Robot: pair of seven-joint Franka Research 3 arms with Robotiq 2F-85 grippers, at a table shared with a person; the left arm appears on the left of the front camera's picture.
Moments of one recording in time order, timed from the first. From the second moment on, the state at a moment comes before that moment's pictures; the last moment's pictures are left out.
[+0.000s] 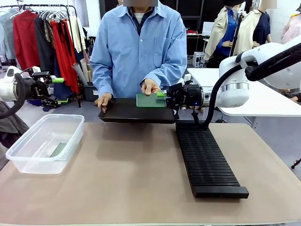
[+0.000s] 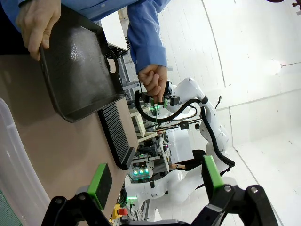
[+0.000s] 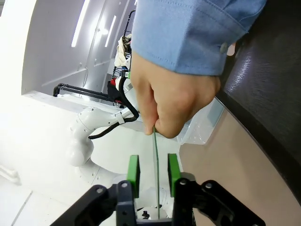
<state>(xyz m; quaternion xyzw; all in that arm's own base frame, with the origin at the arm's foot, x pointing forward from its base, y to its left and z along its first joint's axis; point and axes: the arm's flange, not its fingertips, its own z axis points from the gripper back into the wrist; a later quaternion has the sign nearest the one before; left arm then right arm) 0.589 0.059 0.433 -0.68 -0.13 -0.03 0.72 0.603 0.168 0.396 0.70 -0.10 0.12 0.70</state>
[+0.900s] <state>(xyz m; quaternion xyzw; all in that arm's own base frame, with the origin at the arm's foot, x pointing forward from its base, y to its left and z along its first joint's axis) 0.589 0.059 0.433 -0.68 -0.13 -0.03 0.72 0.601 0.173 0.395 0.70 -0.07 0.10 0.70</state>
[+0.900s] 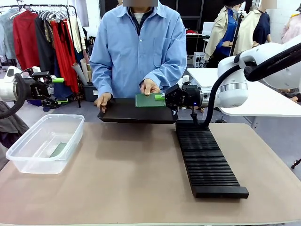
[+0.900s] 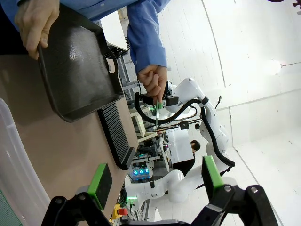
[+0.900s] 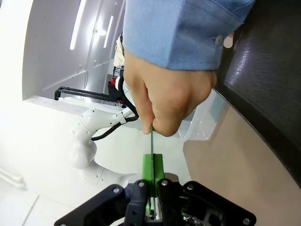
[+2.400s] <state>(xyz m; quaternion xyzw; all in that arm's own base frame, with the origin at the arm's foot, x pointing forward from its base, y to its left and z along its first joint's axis) 0.589 0.059 0.433 -0.68 -0.13 -0.03 0.72 0.601 0.171 0.395 0.70 -0.07 0.10 0.70</state>
